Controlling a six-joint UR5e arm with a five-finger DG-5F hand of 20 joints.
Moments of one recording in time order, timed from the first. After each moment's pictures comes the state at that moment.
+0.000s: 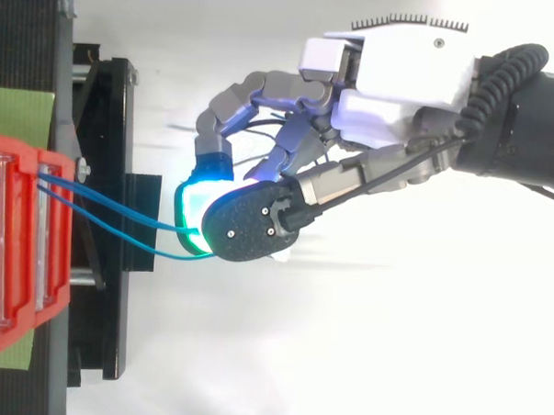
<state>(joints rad) 0.12 -2.29 -1.11 -3.04 -1.39 0.14</state>
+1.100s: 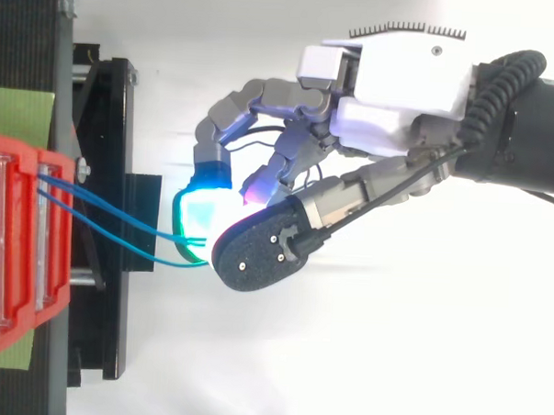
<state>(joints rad) 0.13 -2.29 -1.11 -3.04 -1.39 0.14</state>
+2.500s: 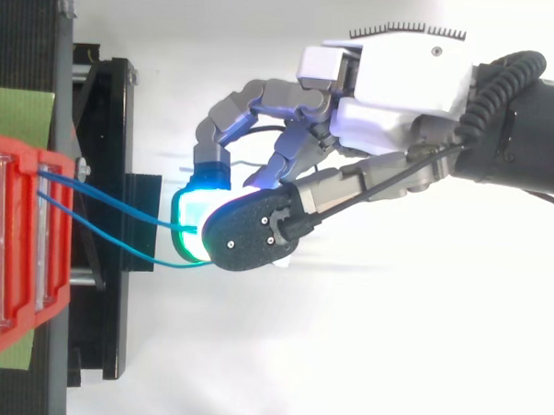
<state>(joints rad) 0.13 -2.29 -1.11 -3.04 -1.39 0.14</state>
